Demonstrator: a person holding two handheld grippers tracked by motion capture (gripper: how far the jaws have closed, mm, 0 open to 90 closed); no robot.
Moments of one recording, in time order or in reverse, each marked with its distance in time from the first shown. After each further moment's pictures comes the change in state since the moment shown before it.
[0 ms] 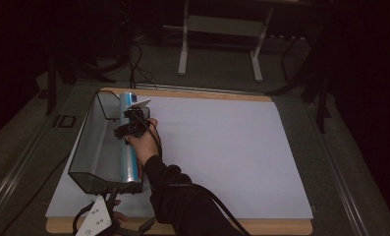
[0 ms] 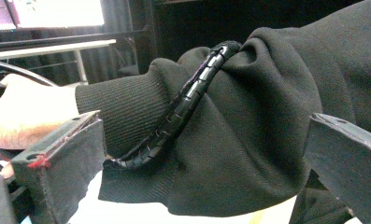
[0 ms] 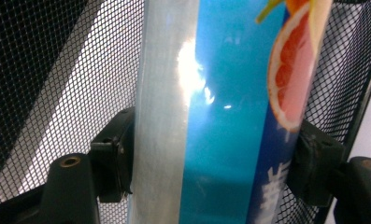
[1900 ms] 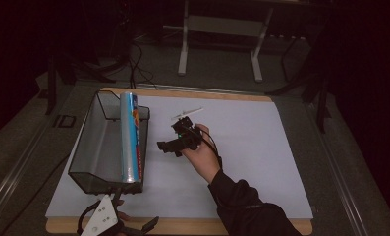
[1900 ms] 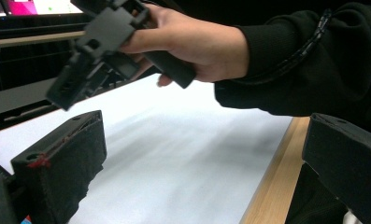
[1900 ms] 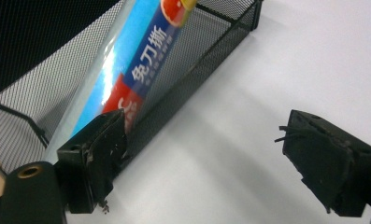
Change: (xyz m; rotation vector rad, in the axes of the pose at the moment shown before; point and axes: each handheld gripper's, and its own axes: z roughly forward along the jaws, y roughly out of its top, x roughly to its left) left arm -0.001 -0.003 0.008 0.043 -0.010 -0.001; right arm -0.093 -0.070 -0.123 -0.183 0.072 -0.357
